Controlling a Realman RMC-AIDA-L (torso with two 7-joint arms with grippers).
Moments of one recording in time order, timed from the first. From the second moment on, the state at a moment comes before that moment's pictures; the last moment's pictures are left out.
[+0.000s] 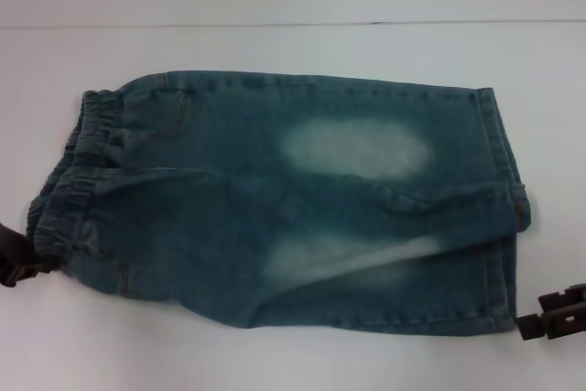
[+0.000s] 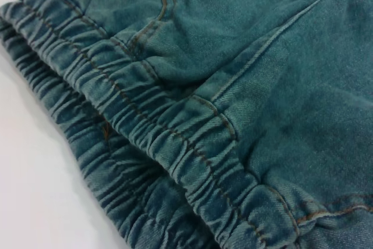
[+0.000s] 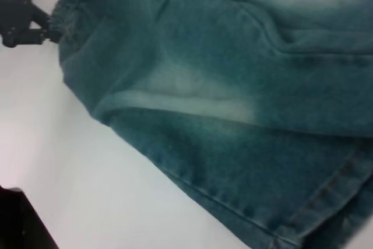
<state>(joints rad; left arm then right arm) -0.56 -2.02 0.63 0.89 2.73 1.50 -1.74 0.47 2.04 -0.55 -0.93 -2.57 -1.86 2.00</state>
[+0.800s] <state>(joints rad) -0.57 -2.02 0.63 0.88 2.75 1.47 -1.73 0.52 2.04 -0.60 -0.82 -2.58 -1.77 1.99</state>
